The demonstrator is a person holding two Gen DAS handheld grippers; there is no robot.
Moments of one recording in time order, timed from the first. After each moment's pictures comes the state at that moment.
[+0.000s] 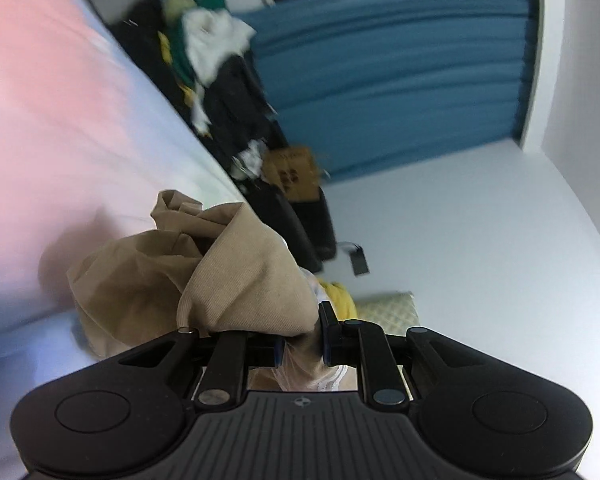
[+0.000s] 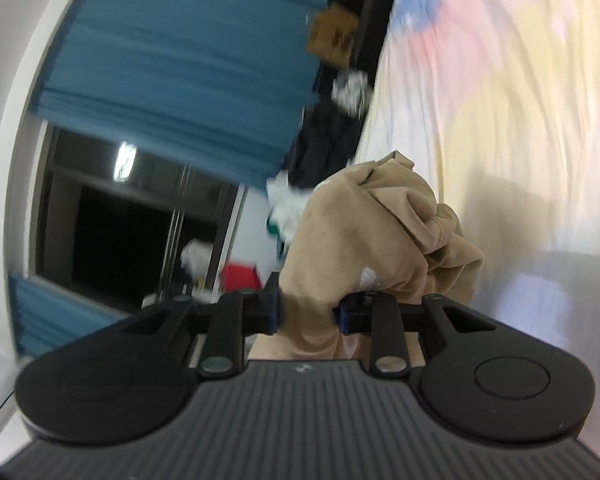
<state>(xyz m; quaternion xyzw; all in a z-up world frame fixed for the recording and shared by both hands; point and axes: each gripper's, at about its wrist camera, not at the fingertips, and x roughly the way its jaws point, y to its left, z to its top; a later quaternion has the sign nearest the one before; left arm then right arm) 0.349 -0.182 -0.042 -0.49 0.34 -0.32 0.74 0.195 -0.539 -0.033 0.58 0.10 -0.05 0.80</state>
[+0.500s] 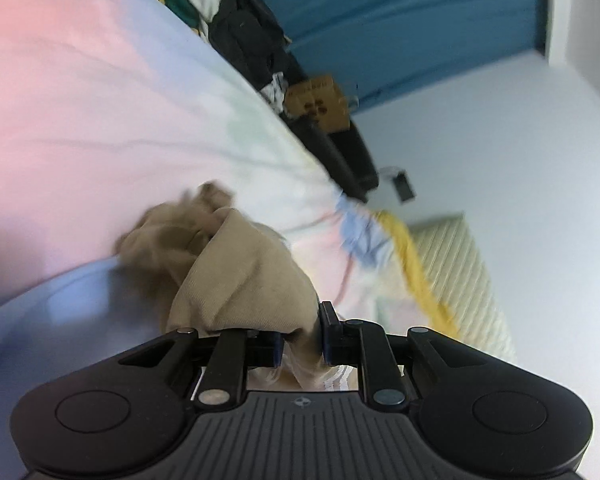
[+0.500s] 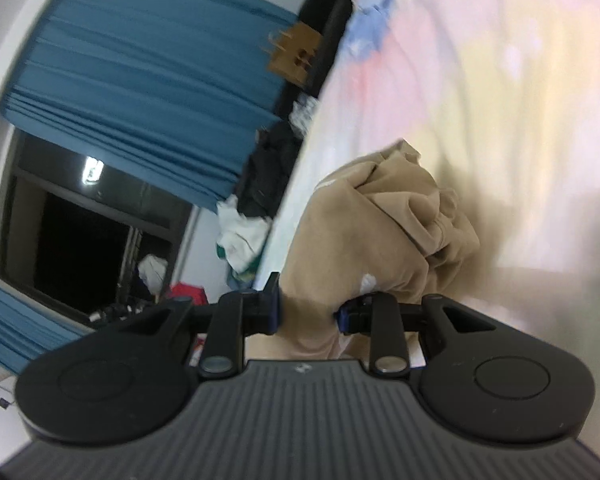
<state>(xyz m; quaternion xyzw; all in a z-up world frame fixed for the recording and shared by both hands) 0.363 -0.238 -0.154 -0.37 0.41 -0.34 0.76 0.197 -0.598 -0.144 0.57 0.15 -0.08 0.81</state>
